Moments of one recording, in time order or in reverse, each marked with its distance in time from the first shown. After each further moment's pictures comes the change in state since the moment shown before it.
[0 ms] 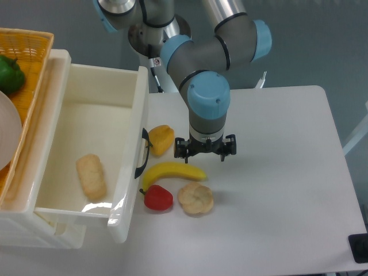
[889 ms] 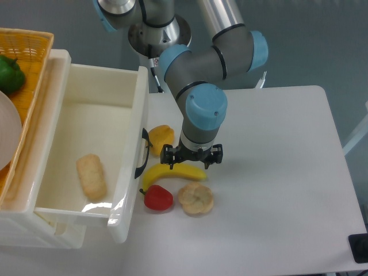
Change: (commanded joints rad) arm -0.020 -0.021 0.000 -0.032 -0.071 -0.005
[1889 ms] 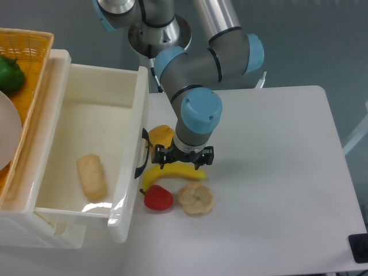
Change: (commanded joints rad) arm -0.023 0.005 -0.002 -0.017 -0.048 0.000
